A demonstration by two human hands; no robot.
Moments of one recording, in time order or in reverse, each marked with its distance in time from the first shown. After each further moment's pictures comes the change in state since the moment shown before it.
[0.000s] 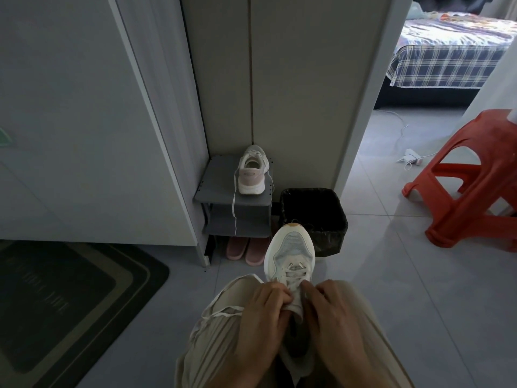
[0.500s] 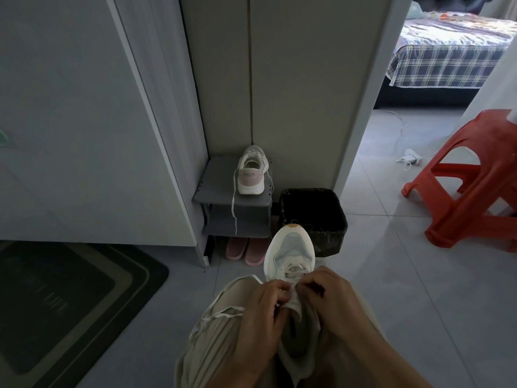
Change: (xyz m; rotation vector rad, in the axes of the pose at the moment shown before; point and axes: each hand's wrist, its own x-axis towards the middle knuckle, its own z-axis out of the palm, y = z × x) left_hand 0.000 0.002 -0.006 -0.102 -0.059 -0.080; right_hand 0.035 0.015 -0.013 0.459 -0.359 0.220
